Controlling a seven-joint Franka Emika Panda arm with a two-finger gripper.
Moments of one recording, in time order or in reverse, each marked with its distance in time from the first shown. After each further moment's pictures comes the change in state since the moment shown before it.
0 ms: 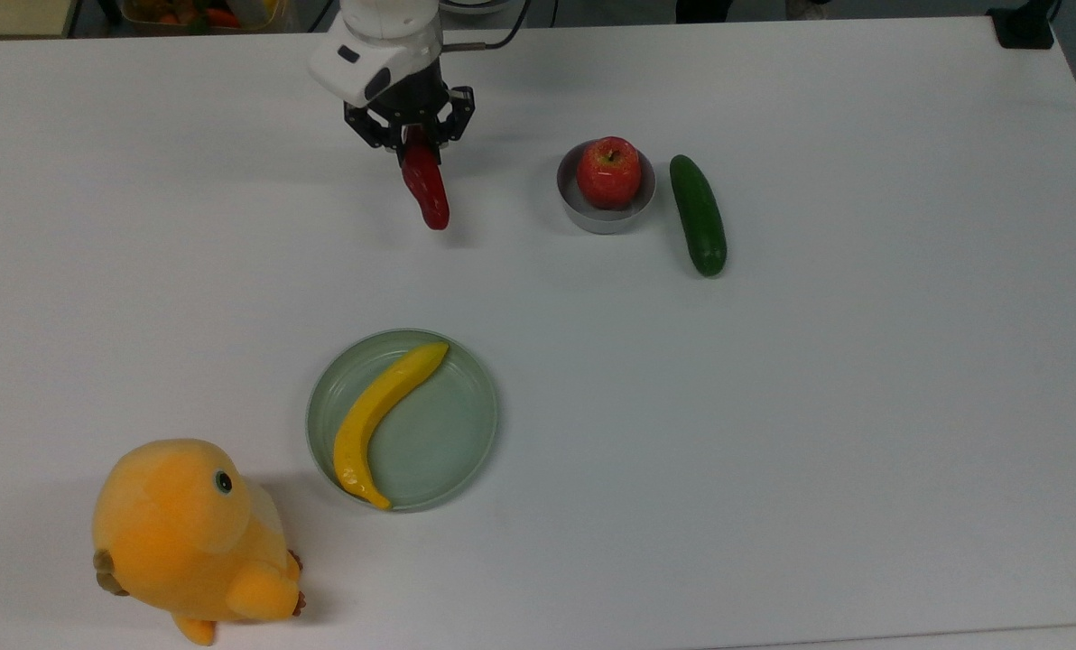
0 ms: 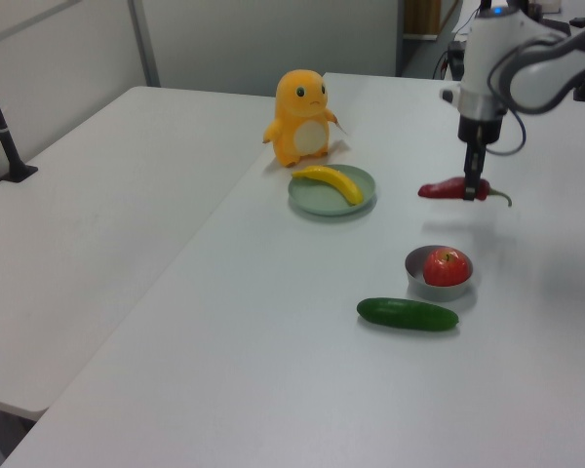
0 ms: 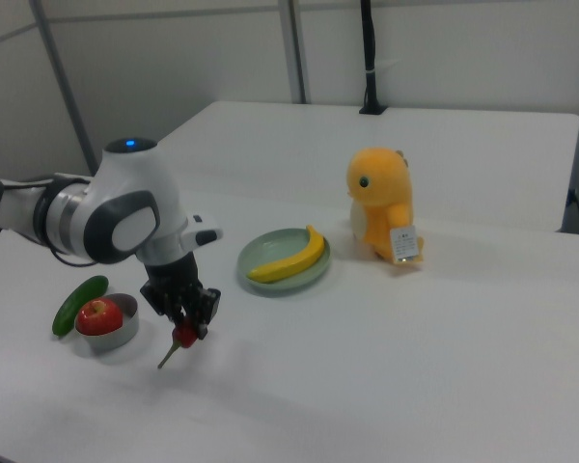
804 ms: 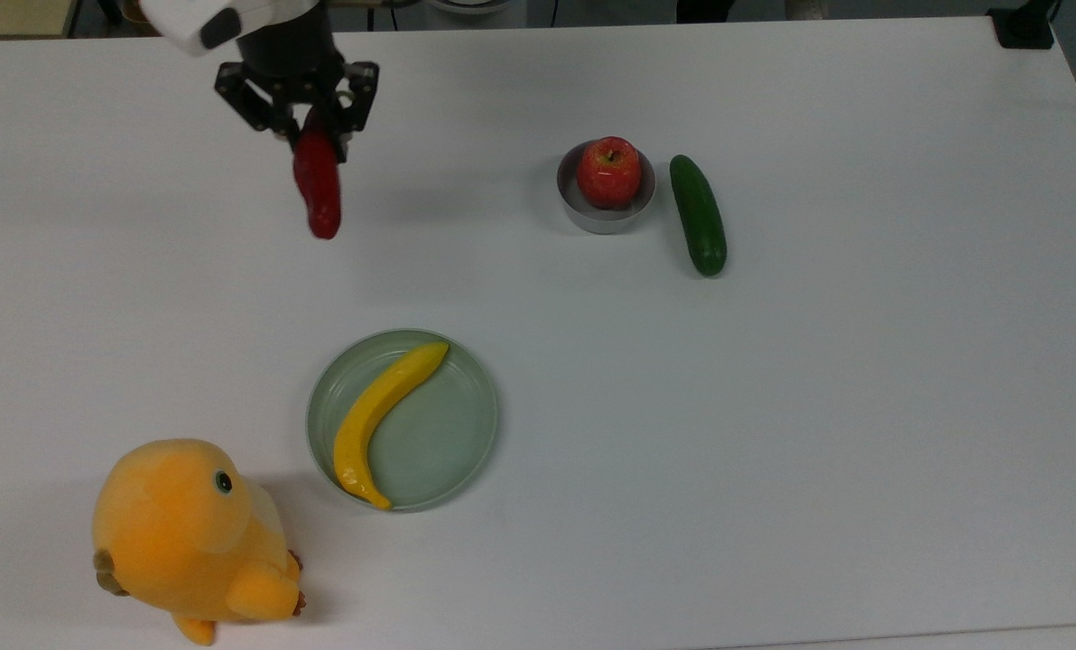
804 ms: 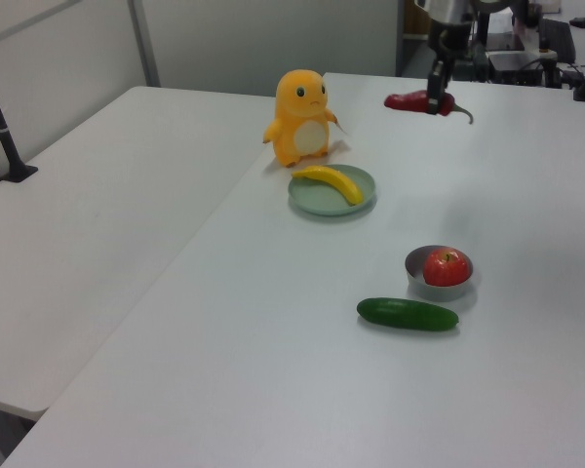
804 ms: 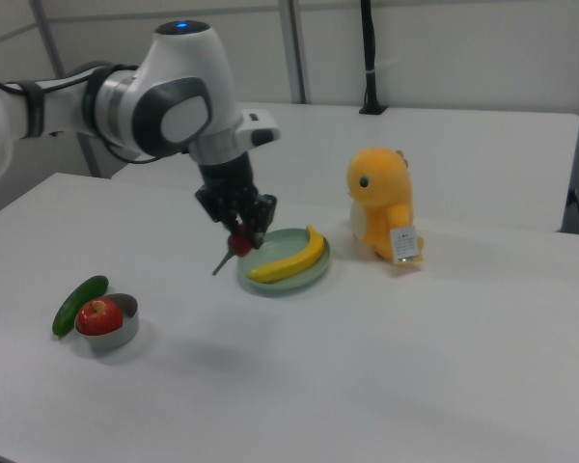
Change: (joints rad) arm -0.055 0.161 -0.070 0.537 0.036 -0.287 -0.006
